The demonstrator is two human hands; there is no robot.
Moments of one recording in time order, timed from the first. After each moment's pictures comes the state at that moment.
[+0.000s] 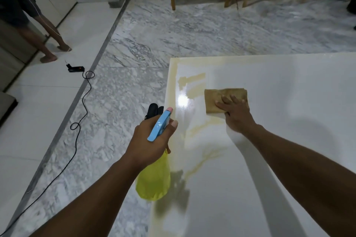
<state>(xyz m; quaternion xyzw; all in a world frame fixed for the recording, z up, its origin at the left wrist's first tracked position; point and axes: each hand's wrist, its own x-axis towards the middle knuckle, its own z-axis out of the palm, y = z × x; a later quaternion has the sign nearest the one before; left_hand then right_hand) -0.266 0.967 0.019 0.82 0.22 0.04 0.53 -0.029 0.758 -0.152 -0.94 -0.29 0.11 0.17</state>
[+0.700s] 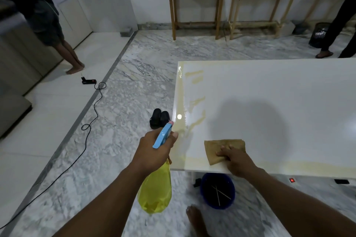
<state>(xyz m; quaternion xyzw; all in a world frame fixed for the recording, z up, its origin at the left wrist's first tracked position) -0.535 0.888 0.060 0.81 0.23 0.07 0.53 -0.374 0.633 -0.105 -0.91 -0.20 0.29 0.24</state>
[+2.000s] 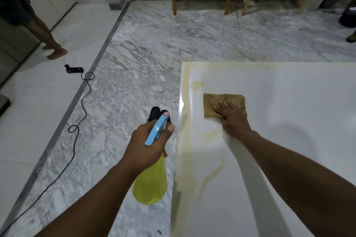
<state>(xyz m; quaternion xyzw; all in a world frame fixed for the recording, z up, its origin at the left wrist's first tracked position) -0.294 1.041 0.011 0.81 0.26 0.03 0.53 -0.057 0.821 -0.154 -0.93 -0.27 0.12 0.23</state>
